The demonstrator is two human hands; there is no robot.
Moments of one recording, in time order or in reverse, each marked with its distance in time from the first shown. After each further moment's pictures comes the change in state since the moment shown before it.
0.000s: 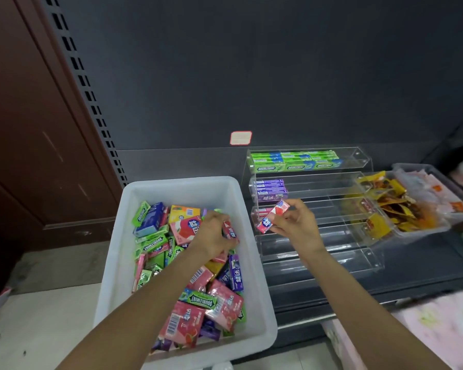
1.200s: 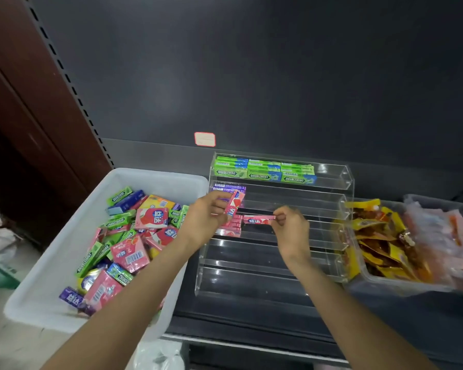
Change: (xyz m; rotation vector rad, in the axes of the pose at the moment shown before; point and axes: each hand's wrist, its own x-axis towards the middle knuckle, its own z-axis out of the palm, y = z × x) left_hand 0.008 0.152 0.036 -0.469 0.348 -0.145; right_hand 0.096 0.030 -0.123 -0.749 -0.071 -0.410
